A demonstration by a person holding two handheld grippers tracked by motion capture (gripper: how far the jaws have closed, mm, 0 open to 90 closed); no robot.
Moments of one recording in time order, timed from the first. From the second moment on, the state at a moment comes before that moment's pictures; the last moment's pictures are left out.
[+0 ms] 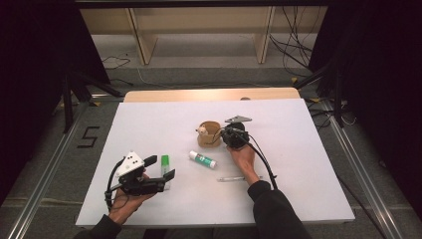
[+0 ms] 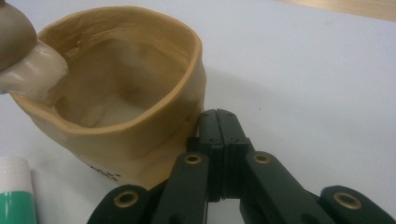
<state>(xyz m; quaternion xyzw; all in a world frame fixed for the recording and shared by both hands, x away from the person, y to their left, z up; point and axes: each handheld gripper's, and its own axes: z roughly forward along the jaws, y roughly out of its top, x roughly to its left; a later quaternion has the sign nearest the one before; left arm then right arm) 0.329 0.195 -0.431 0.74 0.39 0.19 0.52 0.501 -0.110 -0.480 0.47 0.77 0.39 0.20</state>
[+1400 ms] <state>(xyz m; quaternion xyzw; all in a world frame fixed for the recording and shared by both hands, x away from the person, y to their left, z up) 0.329 0.199 -0.430 0.73 0.40 0.19 0.52 0.459 -0.149 -0.433 0.41 0.80 0.42 0.12</state>
